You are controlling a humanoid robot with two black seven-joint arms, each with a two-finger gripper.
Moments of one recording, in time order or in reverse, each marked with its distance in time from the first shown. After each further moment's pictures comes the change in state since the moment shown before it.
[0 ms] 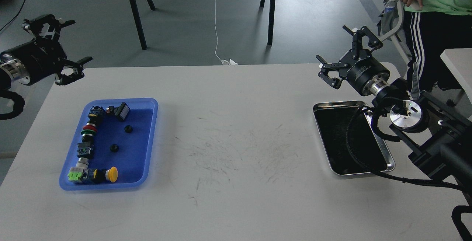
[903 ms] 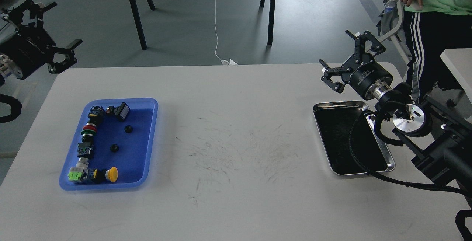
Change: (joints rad) left arm 0.089 -0.005 -0.201 -0.046 0.132 0.000 -0.115; right arm -0.025 -0.014 0.005 0.009 0.000 0.003 0.000
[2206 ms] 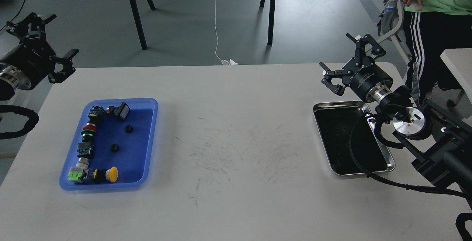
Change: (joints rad) left arm 0.096 0.001 -0.027 -0.157 0.036 0.291 -0.151; right arm -0.019 -0.001 0.007 0.008 -0.001 0.000 0.001
